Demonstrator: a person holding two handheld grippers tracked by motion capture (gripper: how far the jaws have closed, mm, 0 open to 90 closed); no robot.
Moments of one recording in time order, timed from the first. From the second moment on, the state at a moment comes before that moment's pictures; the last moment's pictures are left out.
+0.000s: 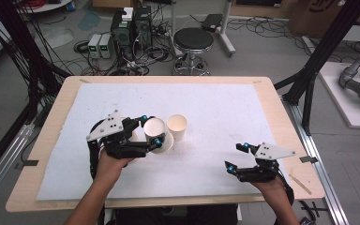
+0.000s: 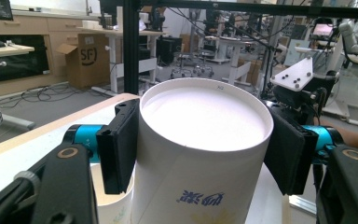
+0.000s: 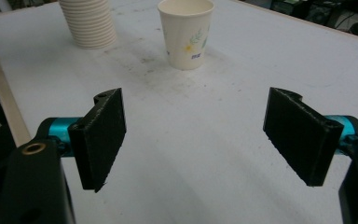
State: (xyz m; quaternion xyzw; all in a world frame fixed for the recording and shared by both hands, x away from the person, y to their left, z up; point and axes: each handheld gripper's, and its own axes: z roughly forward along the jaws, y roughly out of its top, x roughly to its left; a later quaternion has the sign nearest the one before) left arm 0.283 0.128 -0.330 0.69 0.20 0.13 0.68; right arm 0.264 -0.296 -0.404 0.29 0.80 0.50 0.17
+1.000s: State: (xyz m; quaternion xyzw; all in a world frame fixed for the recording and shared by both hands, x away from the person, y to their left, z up) left arm 0.278 0.103 -0.357 0.72 0.17 0.08 0.67; right arm 0.261 -0.270 -0.399 0.23 0.81 0.52 0.12
